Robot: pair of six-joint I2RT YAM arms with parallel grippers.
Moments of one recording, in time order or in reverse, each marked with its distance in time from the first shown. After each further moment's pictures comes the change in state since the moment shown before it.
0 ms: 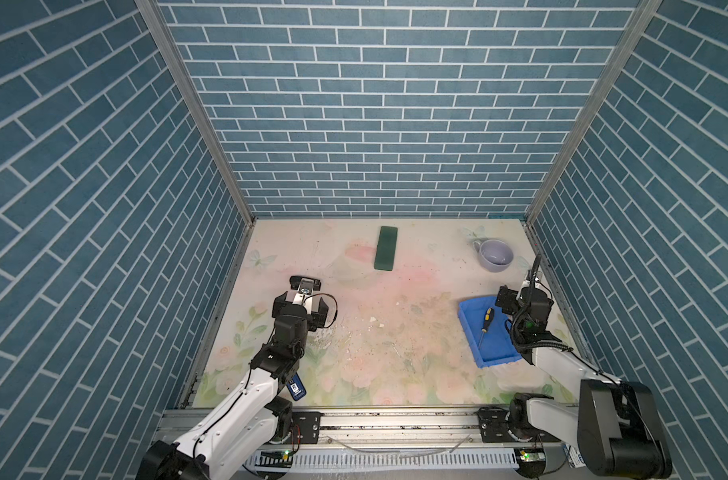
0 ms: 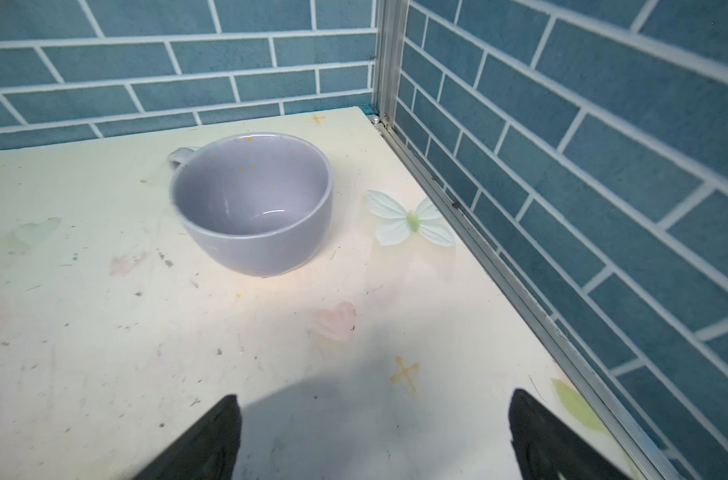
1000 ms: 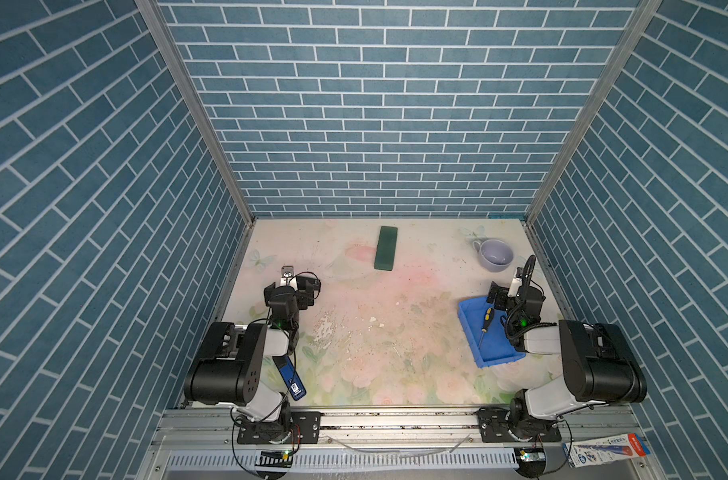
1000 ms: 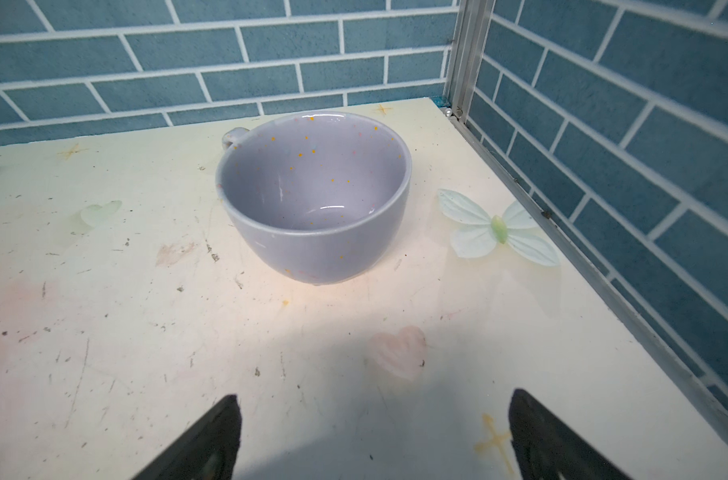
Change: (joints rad) left arm 0.280 0.714 0.106 0.653 0.163 -0.092; right arm -0.047 0.331 0.008 0.353 -0.218 -0.029
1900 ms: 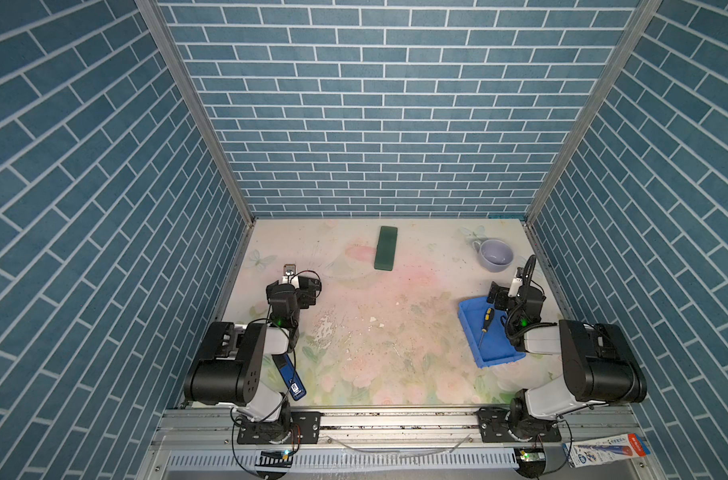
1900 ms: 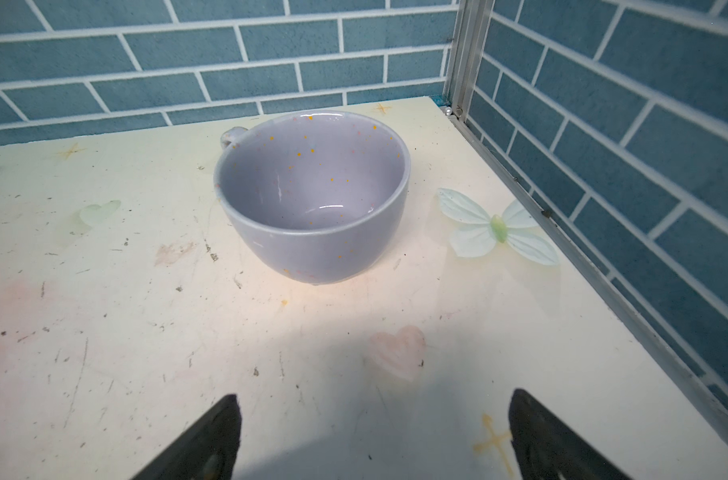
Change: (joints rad) left arm 0.000 0.000 0.012 -0.037 0.055 0.006; right arm -0.002 0.000 0.002 -0.003 -0.002 0.000
